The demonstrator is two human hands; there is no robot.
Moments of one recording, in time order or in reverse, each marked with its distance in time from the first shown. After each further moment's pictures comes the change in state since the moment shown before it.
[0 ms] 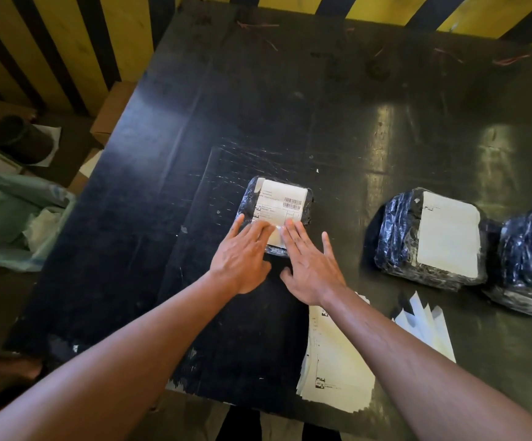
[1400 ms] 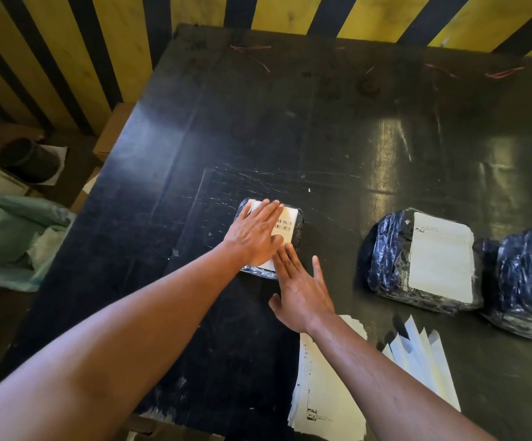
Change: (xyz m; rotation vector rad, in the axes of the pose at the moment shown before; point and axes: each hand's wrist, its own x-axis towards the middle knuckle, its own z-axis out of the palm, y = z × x) left_hand 0.100 -0.003 -0.022 0.037 -0.162 -0.031; right_hand 0.001 0.002 -0.002 0.018 -0.009 -0.022
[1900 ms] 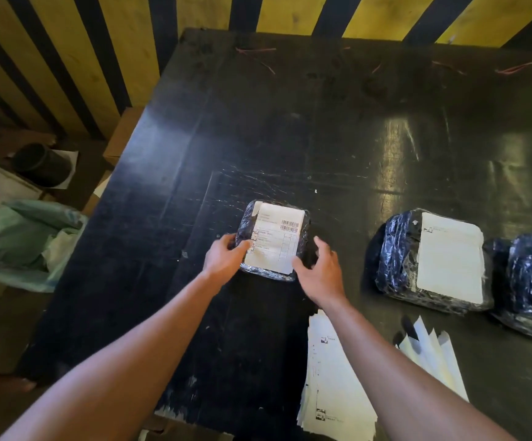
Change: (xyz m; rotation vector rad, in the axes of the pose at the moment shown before) left_hand -0.057 -0.034 0.029 -0.972 0.161 -0.687; right_hand 0.019 0.009 -0.018 0.810 0.252 0.553
